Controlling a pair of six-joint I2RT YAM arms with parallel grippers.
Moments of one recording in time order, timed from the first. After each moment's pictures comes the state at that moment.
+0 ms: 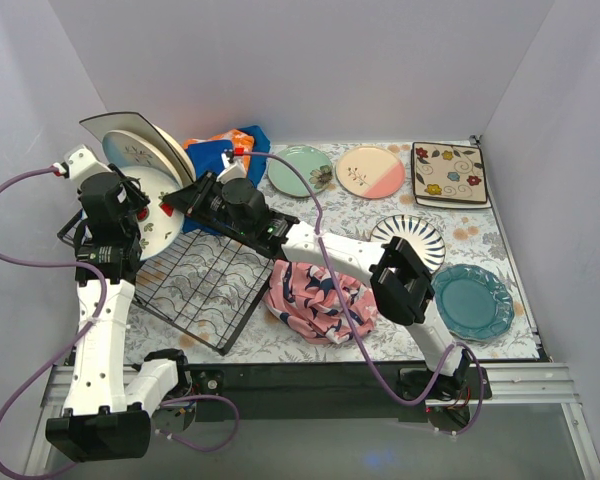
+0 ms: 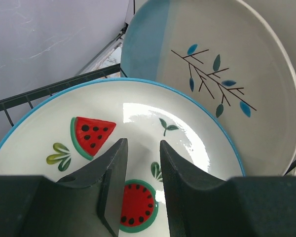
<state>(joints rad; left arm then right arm) 0.06 0.95 1.14 -0.44 -0.37 -0.40 1.09 2.16 1.90 0.30 0.08 1.17</state>
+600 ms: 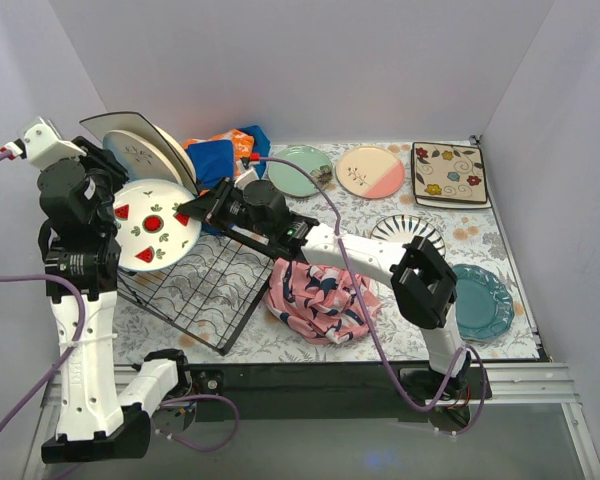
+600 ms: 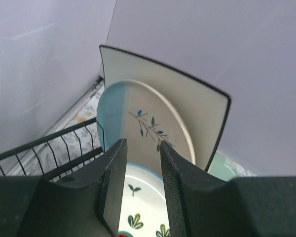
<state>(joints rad) 0.06 0.95 1.41 -0.50 -0.33 -0.39 1.07 2.03 1.70 0.34 -0.05 1.30</state>
